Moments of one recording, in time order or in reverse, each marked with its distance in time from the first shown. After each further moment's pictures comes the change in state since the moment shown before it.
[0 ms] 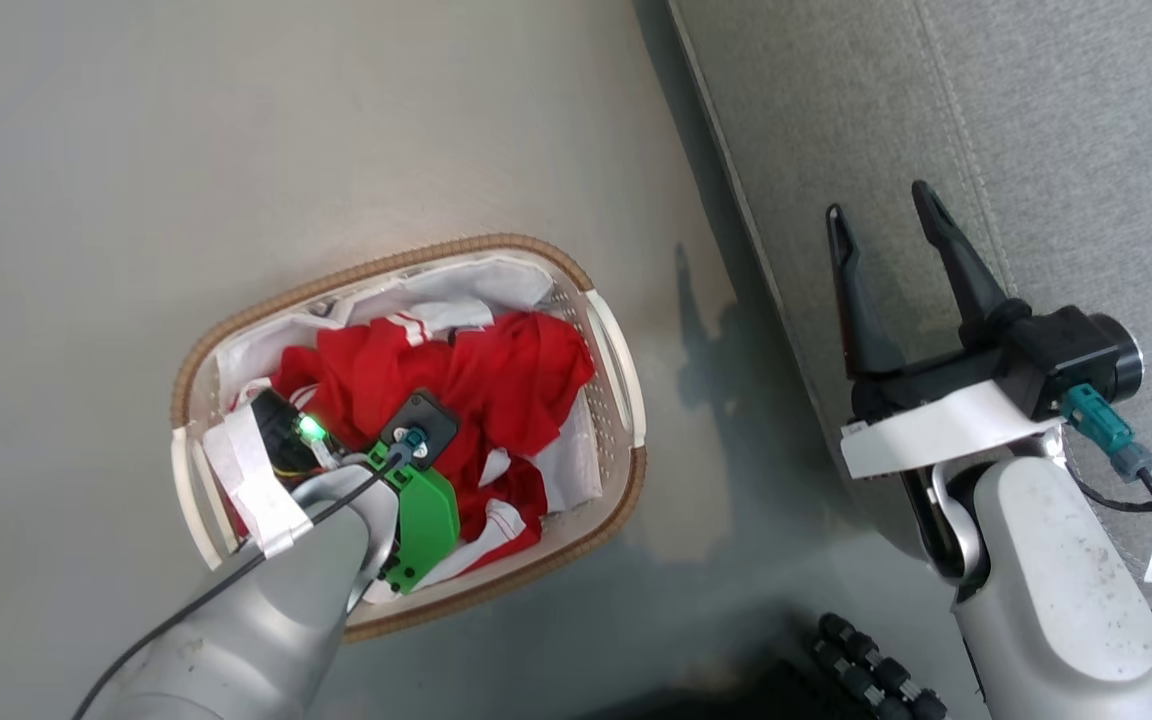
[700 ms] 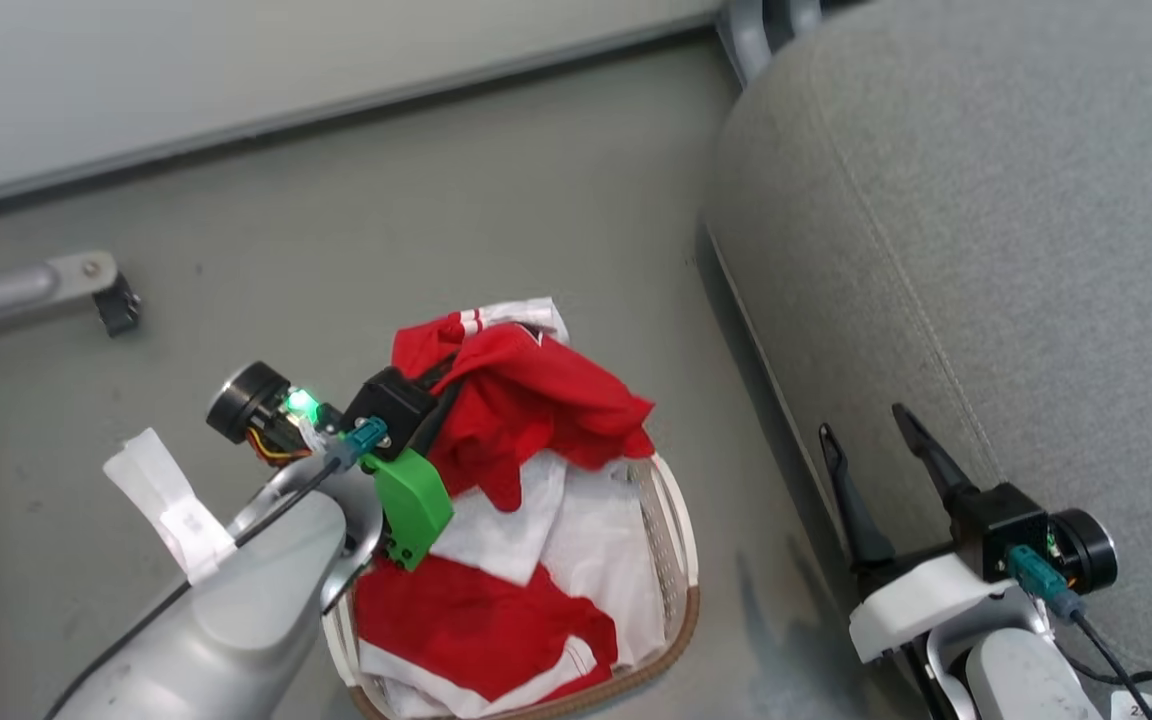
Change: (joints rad) left arm 0.113 0.165 0.090 -0.454 -0.072 0.000 -0.007; right arm 0.250 0.000 -0.007 0.102 -0.083 0.000 0.000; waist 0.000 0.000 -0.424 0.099
